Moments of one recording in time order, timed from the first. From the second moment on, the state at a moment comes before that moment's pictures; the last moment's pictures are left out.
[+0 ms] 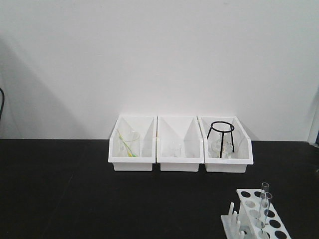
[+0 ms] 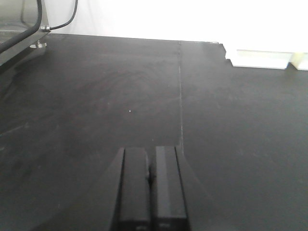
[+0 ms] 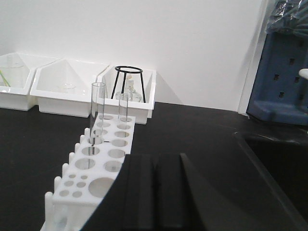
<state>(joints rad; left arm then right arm) 0.08 -0.02 0.03 0.05 0.29 -0.16 -0.01 -0.01 0.03 -0.02 0.10 -0.11</state>
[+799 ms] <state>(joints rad) 0.08 -0.02 0.03 0.05 0.29 -0.16 -0.01 -0.01 0.03 -0.02 0.10 -0.11</state>
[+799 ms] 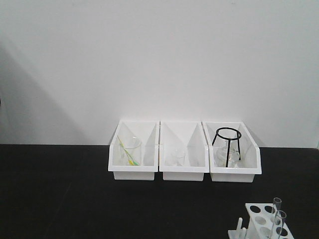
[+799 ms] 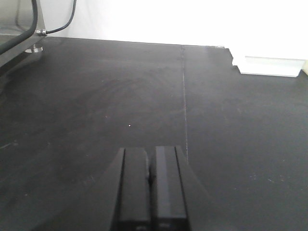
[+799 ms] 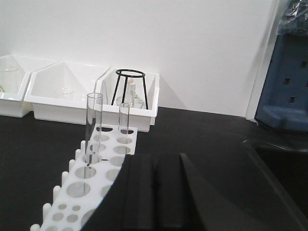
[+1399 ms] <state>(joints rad) 0.08 -0.02 0.03 0.05 0.29 -0.16 -0.01 0.11 -0.20 0.06 0.07 -0.08</state>
